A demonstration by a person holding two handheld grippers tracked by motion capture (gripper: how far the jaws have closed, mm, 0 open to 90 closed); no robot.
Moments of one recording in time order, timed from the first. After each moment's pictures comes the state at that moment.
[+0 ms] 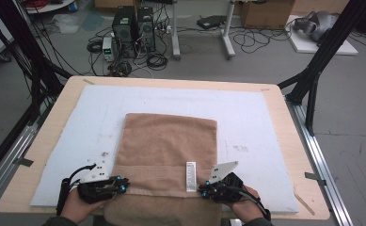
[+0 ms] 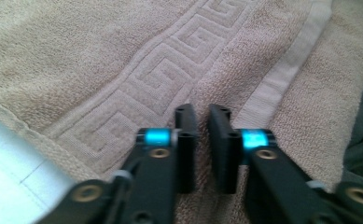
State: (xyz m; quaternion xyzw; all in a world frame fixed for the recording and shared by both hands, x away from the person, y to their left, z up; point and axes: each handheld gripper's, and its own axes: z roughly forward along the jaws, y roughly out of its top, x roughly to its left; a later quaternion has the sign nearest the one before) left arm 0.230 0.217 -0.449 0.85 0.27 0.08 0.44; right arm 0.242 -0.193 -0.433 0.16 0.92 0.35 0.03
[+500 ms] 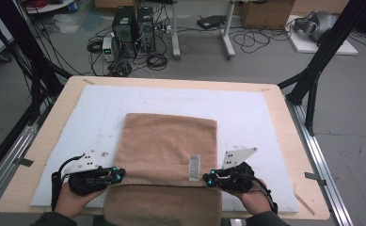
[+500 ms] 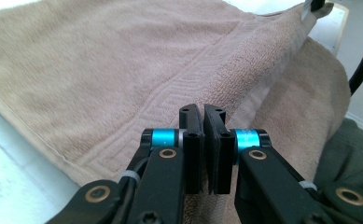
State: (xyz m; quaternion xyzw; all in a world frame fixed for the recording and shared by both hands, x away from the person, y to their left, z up) left arm 0.234 0.226 -0.407 0.82 0.28 0.09 0.49; right arm 0.251 -0.214 -0.389 0.18 0.88 0.43 0.02
